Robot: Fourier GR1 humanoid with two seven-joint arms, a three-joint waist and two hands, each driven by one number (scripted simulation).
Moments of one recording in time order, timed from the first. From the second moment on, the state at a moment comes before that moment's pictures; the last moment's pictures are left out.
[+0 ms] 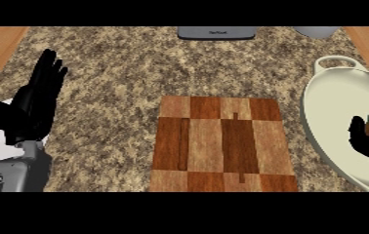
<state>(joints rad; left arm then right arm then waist) -0.20 0.22 0.12 -1.65 0.09 0.12 0.24 -0.01 -0.23 -0.26 -2.09 1.00 0.02 0.36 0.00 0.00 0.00</state>
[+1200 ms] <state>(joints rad) -0.22 0.20 0.12 -1.64 0.06 0.13 0.25 -0.35 -0.36 -0.58 -1.16 0.47 0.03 -0.15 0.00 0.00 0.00</state>
